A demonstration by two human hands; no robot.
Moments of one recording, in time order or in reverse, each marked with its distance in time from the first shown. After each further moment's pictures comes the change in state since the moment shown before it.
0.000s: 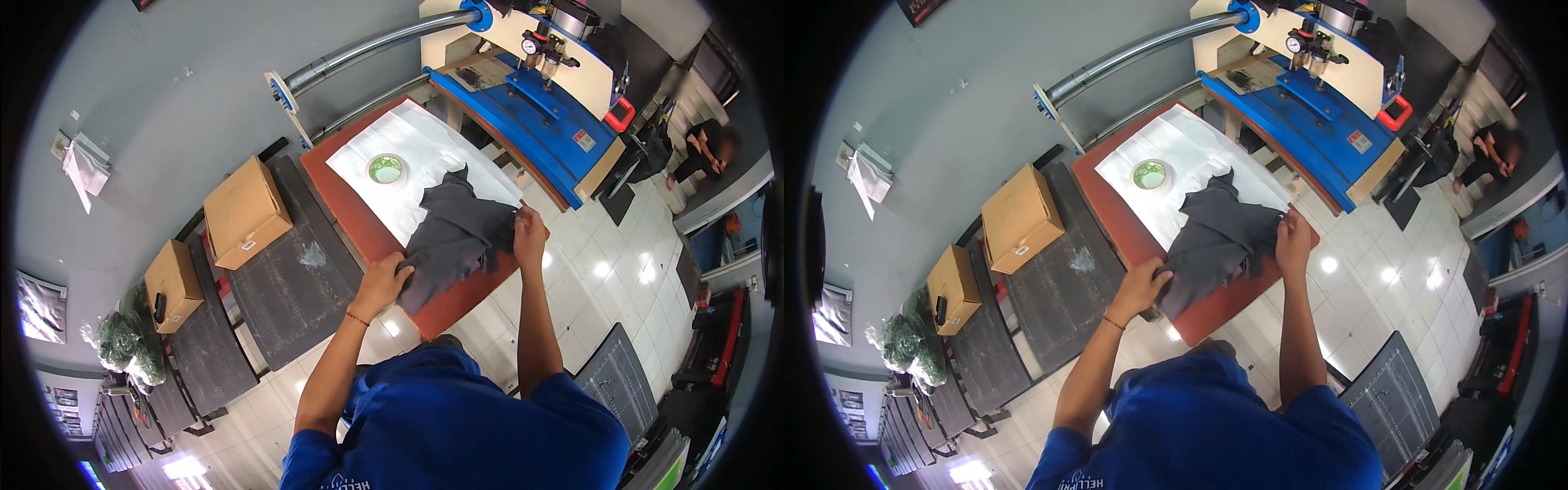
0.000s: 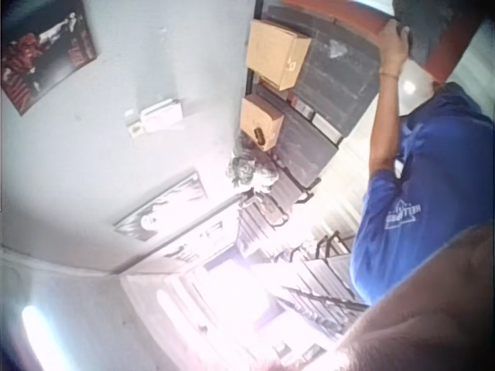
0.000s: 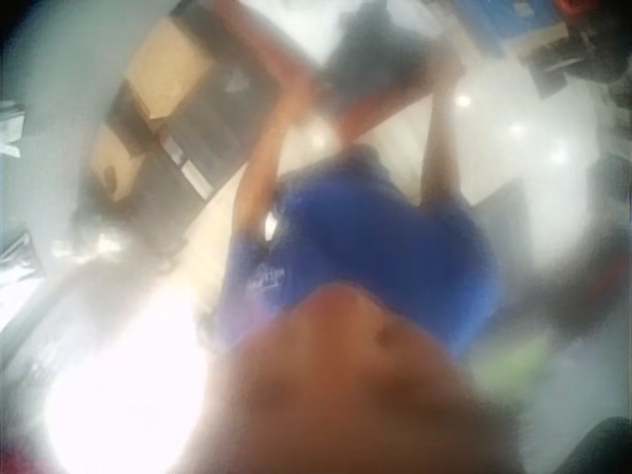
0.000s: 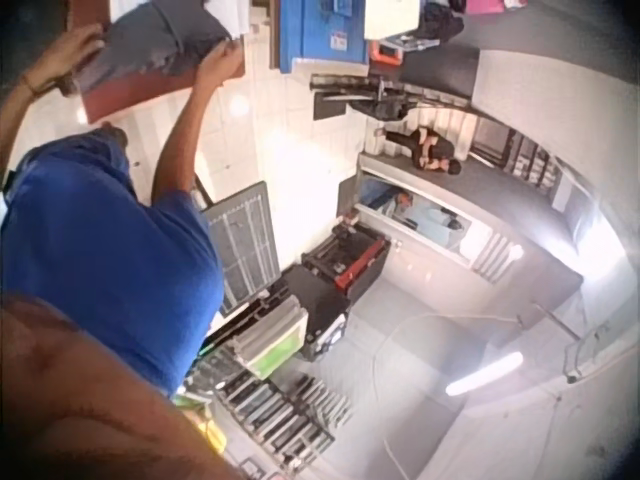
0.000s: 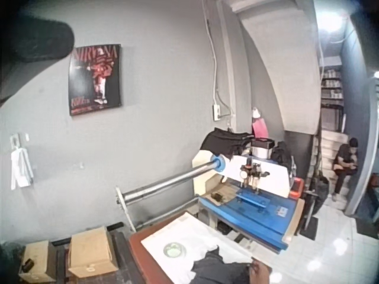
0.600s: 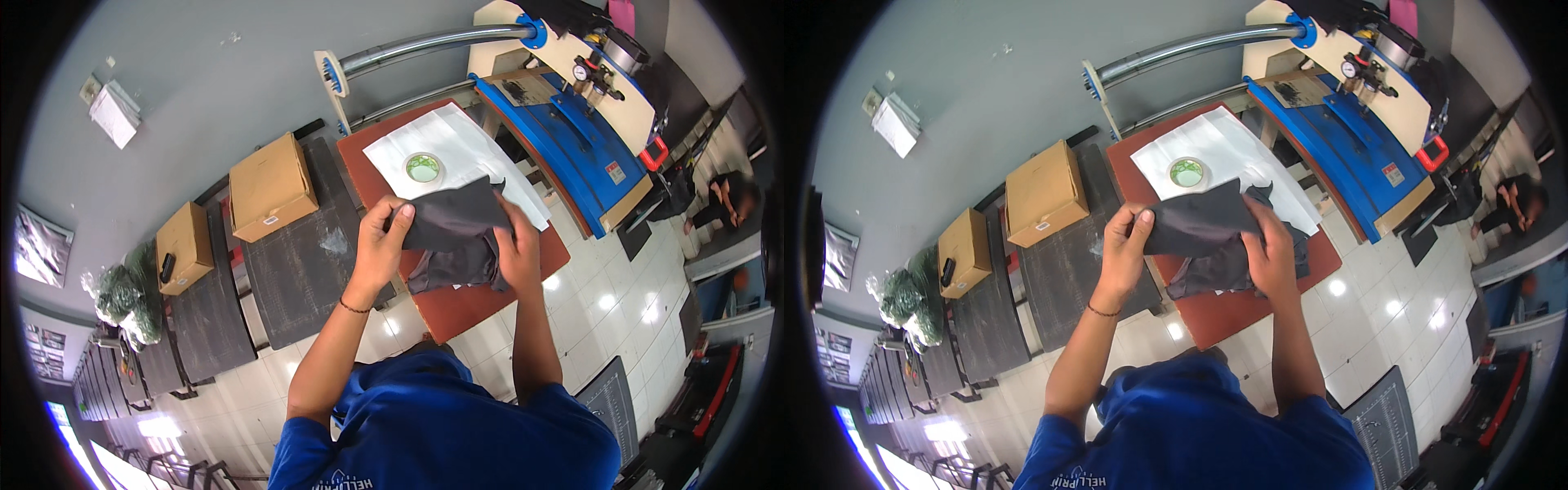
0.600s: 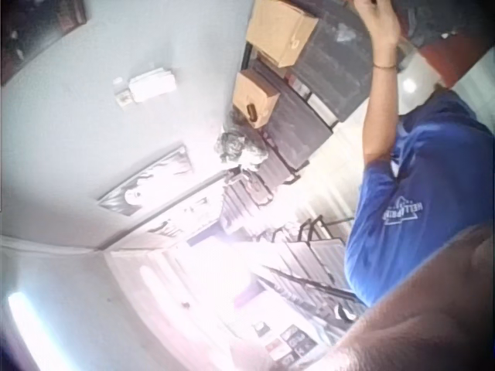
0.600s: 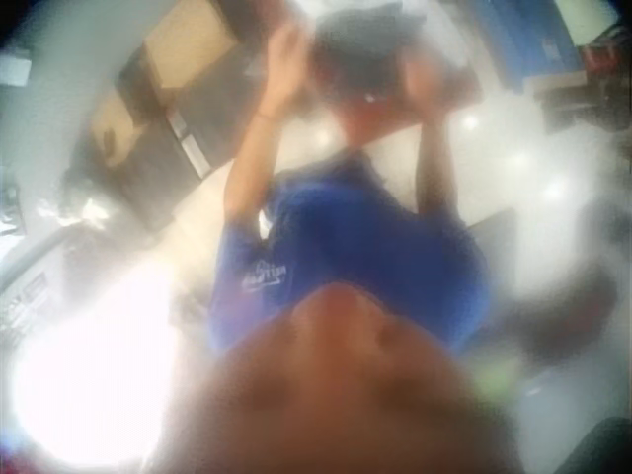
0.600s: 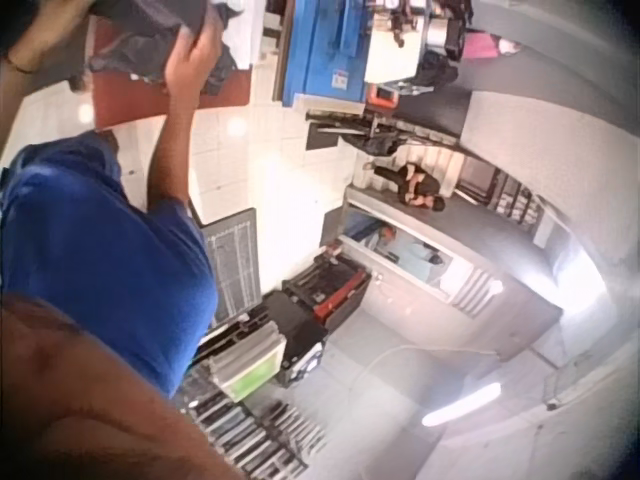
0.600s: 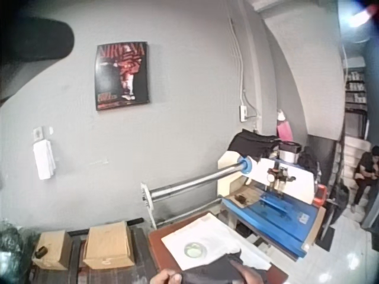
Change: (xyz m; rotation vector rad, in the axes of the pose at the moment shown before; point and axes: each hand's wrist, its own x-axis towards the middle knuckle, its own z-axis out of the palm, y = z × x) left_hand 0.000 0.059 -0.088 -0.860 0.461 0.133; right_hand -0.036 -0.183 0.022 0.255 -0.314 -0.447
